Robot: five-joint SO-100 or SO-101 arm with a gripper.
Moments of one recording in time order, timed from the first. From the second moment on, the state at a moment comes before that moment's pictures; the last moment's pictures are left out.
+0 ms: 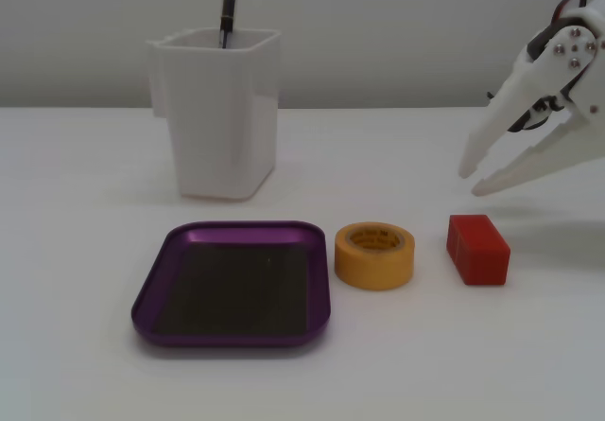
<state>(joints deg) 8.1 191.9 177.5 55.1 2.3</state>
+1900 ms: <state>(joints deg) -2.4 122.9 132.3 58.6 1.9</state>
